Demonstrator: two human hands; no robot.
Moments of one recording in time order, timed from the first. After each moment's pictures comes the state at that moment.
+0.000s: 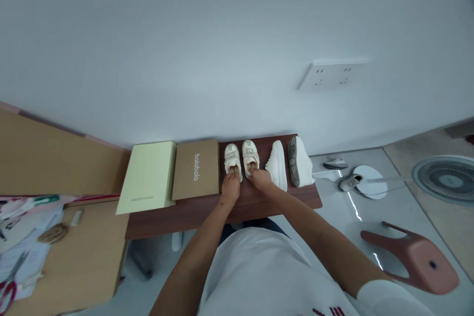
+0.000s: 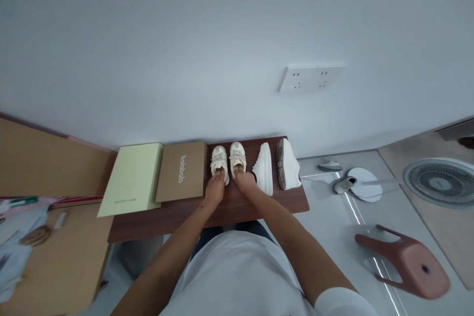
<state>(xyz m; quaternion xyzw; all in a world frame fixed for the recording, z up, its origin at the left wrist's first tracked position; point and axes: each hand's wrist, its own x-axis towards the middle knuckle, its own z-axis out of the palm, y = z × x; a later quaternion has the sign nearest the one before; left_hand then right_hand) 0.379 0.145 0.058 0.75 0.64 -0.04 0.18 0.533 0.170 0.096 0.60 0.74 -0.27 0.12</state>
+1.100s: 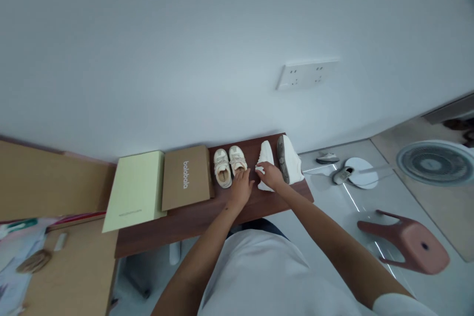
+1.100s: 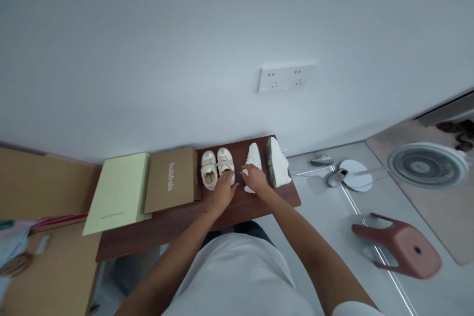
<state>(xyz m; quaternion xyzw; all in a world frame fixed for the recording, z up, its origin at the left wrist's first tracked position) 0.440 0.137 0.079 0.79 0.55 0.15 0.24 0.612 0.157 0.094 0.67 0.70 -0.24 -0.11</state>
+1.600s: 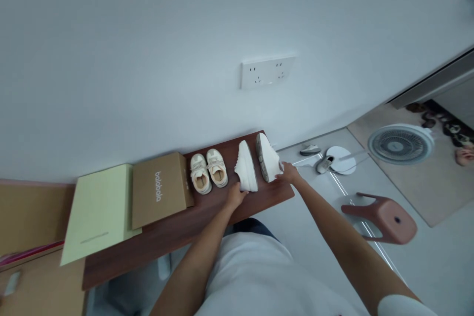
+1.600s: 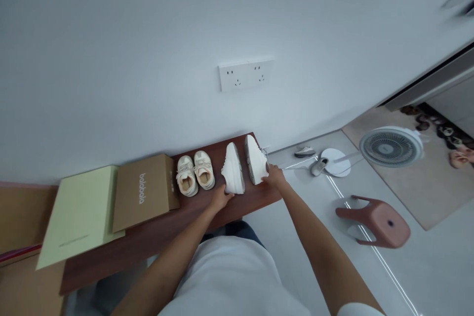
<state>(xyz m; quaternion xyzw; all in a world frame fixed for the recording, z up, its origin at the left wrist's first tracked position) 0.501 0.128 0.026 0.69 0.61 -0.01 0.40 0.778 0.127 0.070 0.79 0.56 -0.26 0.06</state>
